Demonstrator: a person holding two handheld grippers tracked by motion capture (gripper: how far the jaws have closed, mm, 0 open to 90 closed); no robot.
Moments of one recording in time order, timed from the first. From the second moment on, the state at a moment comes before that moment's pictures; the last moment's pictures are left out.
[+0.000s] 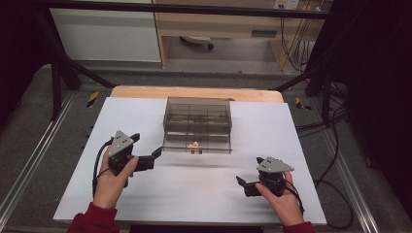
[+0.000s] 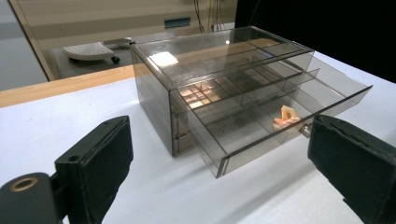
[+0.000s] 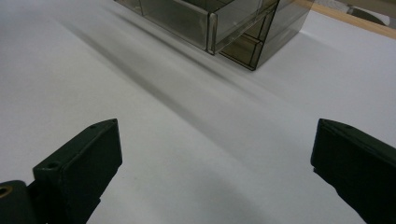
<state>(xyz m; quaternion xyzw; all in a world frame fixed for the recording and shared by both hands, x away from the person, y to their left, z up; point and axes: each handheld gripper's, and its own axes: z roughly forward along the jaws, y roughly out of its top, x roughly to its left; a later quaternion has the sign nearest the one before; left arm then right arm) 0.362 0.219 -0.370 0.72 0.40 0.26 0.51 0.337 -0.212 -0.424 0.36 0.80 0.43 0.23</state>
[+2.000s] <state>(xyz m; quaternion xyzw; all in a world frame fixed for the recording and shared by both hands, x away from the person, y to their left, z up) 0.331 0.268 -0.410 0.72 0.45 0.26 0.47 0.329 -0.166 -0.433 0.33 0.81 0.46 0.17</state>
